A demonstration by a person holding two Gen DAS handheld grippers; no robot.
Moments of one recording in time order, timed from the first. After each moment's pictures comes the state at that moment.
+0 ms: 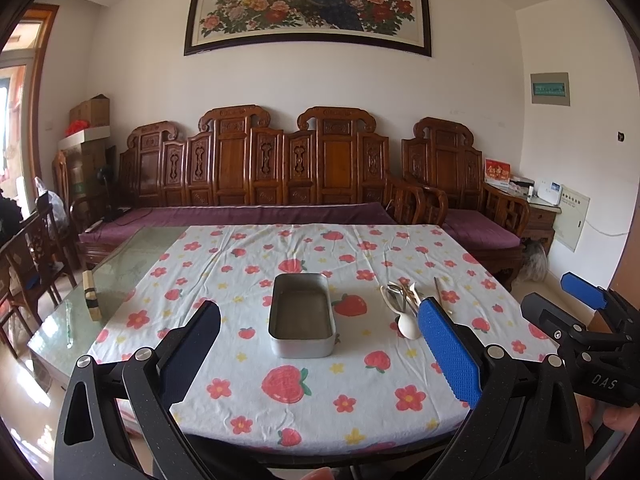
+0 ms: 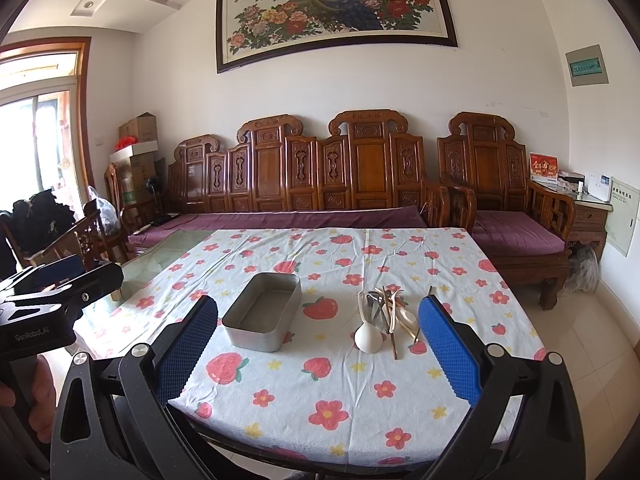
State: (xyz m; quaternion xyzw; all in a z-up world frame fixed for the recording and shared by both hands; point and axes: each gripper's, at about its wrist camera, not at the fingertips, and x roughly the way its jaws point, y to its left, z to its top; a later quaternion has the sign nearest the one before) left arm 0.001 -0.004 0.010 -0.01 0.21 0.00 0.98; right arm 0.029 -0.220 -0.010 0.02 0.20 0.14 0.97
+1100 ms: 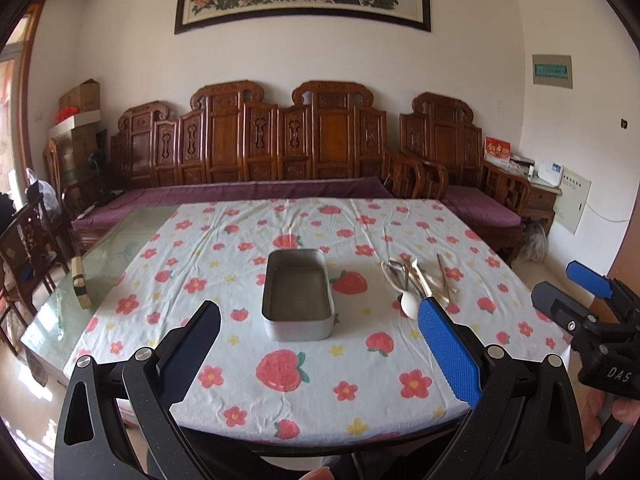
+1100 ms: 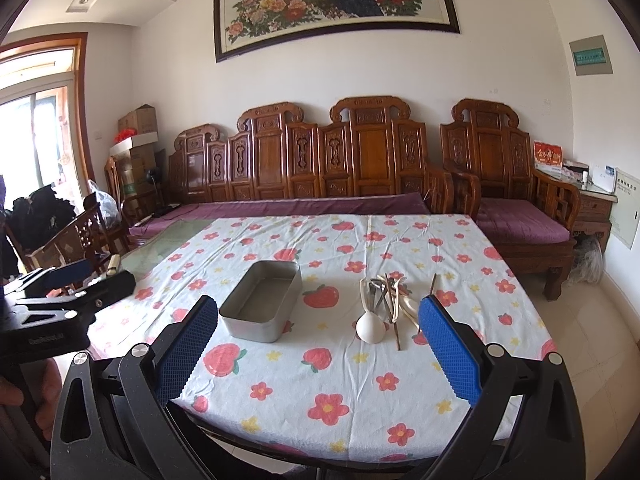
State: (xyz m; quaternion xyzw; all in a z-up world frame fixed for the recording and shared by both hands) left arm 0.031 -0.004 -0.022 -0.01 0.26 -0.01 0.97; right arm 0.050 -0.216 -0.027 0.02 0.23 0.14 0.96
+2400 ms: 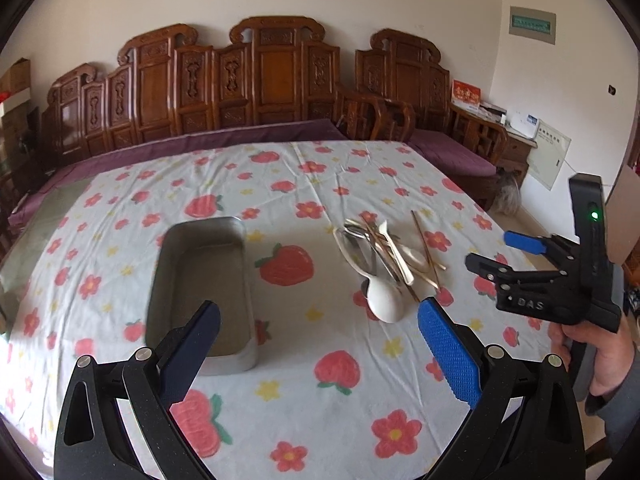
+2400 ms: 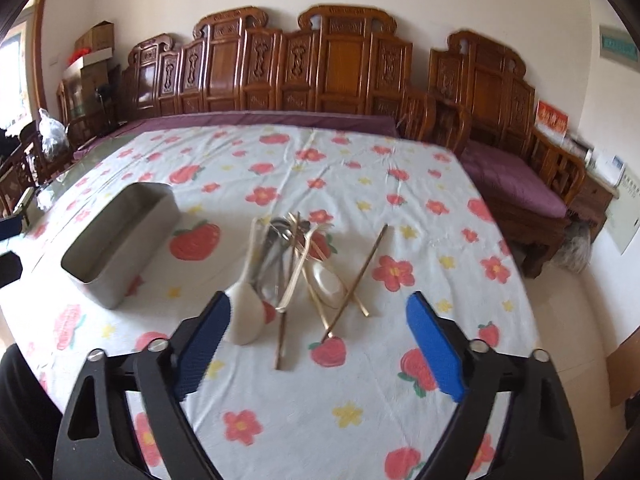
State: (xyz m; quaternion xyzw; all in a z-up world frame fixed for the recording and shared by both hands) left arm 0.197 -0.073 -0.111 0.01 0.36 -0.11 0.93; right arm 0.283 -0.302 -0.165 -0.05 0.37 0.11 0.92
